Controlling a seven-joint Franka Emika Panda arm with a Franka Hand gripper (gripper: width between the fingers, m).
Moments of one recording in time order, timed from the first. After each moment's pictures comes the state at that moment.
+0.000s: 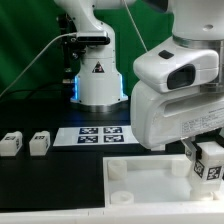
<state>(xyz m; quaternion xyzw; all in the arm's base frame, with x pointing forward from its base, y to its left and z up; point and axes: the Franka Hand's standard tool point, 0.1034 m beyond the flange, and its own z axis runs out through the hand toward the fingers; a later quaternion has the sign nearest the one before) 0.639 0.123 0.091 -0.99 -0.11 0.08 0.06</state>
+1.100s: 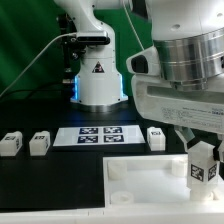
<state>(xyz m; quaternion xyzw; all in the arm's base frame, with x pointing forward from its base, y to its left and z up) 0.639 0.119 0.090 -0.88 0.47 0.07 0.08</state>
